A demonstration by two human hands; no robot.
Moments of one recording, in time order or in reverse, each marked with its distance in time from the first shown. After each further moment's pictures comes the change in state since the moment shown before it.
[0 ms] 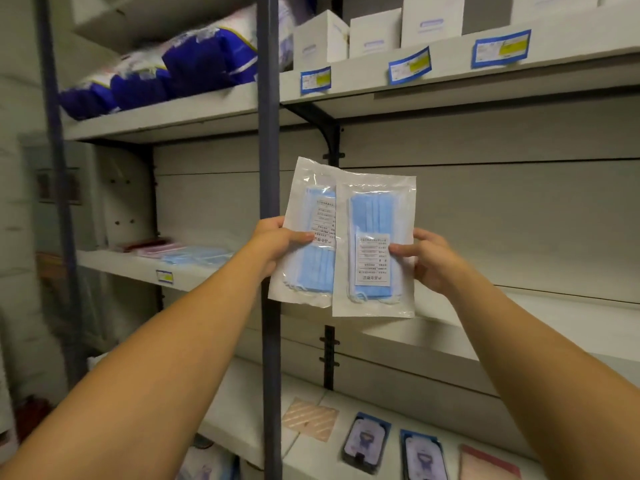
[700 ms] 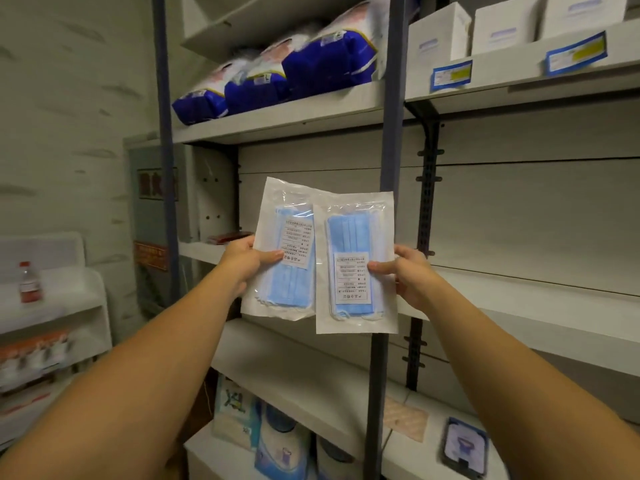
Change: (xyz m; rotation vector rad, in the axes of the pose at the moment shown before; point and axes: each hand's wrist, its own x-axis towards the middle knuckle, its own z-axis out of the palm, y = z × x) left_hand -0.036 -0.041 -0.261 0.072 0.255 -0.061; right_hand -0.013 0.041 0.250 -0.021 -0.140 0.048
